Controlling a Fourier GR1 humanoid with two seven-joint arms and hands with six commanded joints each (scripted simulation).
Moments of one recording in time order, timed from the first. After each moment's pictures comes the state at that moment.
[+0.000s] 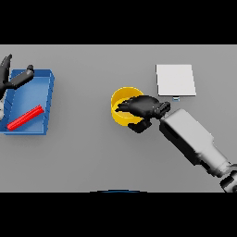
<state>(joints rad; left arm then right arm) -0.59 0.80 -0.48 -1.15 0.12 0.18 0.50 -0.69 -0.31 0.65 -1.09 0.81 0.47 -0.15</state>
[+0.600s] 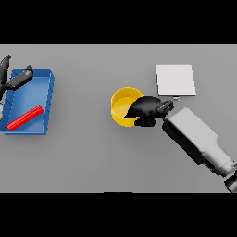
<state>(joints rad) -0.57 0.82 -0.48 -1.21 0.13 0.19 0.54 -0.70 -0.35 0.67 -1.11 0.77 0.54 -0.20</state>
